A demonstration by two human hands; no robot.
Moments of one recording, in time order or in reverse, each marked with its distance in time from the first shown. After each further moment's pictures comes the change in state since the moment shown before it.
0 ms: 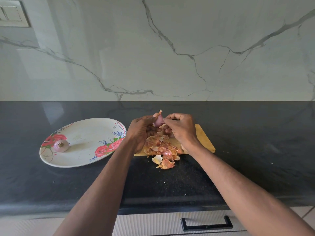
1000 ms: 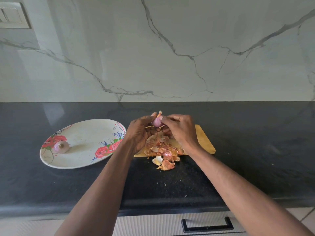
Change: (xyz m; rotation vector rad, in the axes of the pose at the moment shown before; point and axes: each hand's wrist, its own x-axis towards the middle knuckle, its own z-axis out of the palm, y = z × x) left_hand 0.004 0.000 -0.002 -0.108 0.016 -0.027; right_hand -0.001 0.002 -0.002 -0.104 -0.023 -0.128
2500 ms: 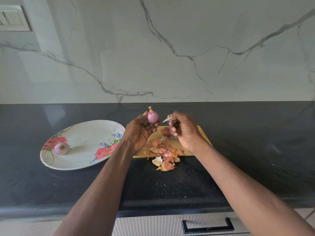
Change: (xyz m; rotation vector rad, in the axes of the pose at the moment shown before) left_hand -0.003 0.007 0.001 -0.229 -0.071 -0.015; right_hand 0.012 -0.006 -0.008 0.570 -0.068 0.404
